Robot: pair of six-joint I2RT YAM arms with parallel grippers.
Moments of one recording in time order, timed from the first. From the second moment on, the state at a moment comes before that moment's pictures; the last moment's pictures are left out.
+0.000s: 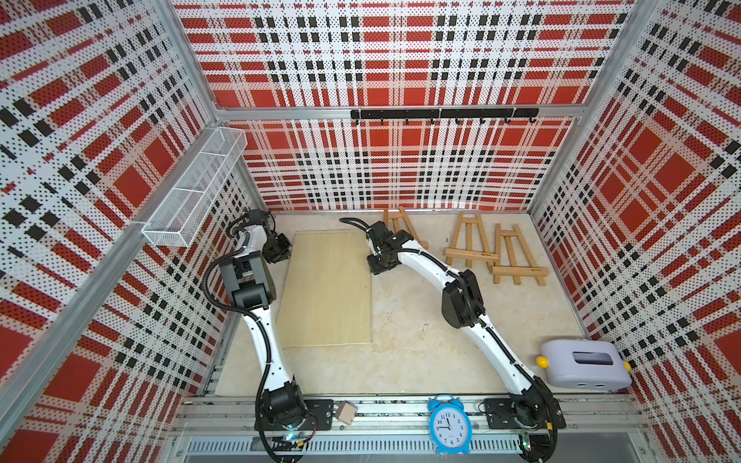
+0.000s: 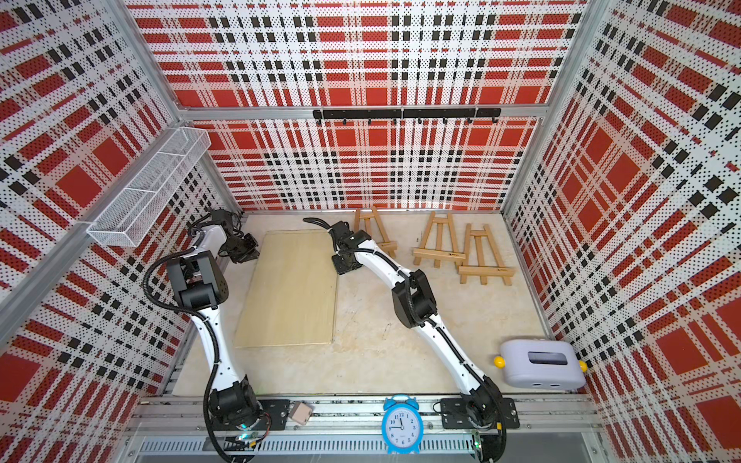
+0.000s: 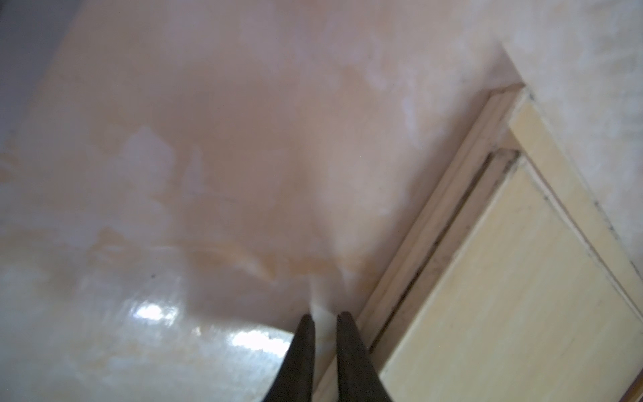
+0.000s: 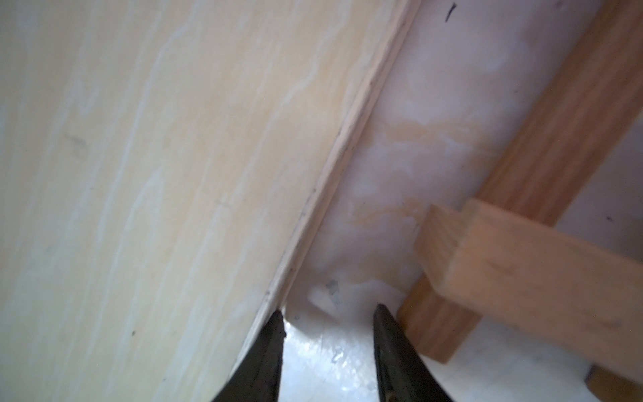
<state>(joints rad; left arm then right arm) 0.32 2.44 2.08 -0.92 0.28 -0.35 0.71 2.73 2.62 -1.02 -0.04 0.22</state>
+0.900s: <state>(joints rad) 0.19 1.66 1.72 -0.90 0.27 -0.36 0.69 2.08 1.86 -0.67 -0.29 0.02</state>
